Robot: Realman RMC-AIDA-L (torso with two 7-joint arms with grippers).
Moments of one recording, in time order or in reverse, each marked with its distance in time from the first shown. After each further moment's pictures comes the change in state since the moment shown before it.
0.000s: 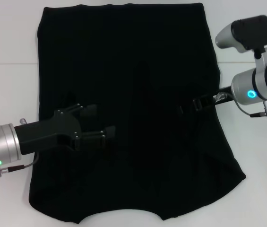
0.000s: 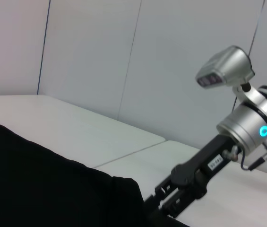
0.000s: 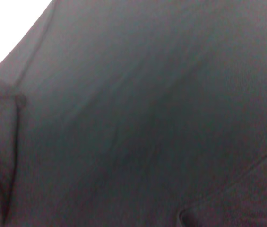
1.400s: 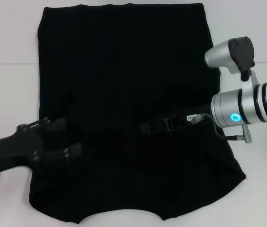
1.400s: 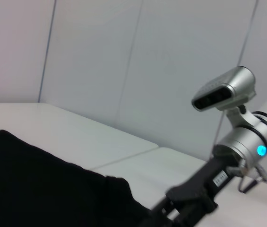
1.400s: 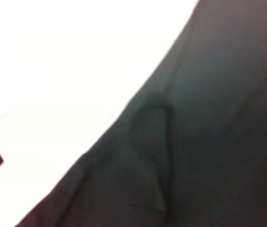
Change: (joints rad) left arm 0.137 0.016 -0.079 0.158 0.022 0.226 -0.047; right arm -0.050 0.027 0.011 0.087 0.374 -0.162 -0.342
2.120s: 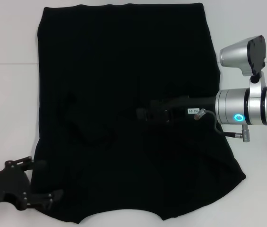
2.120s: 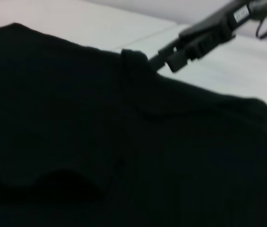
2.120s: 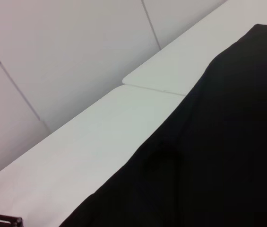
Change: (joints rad) left arm 0.069 -0.039 0.058 0.160 0.259 -0.123 0.083; right arm -0.057 0.003 -0.001 0.014 0.214 0.013 -0.230
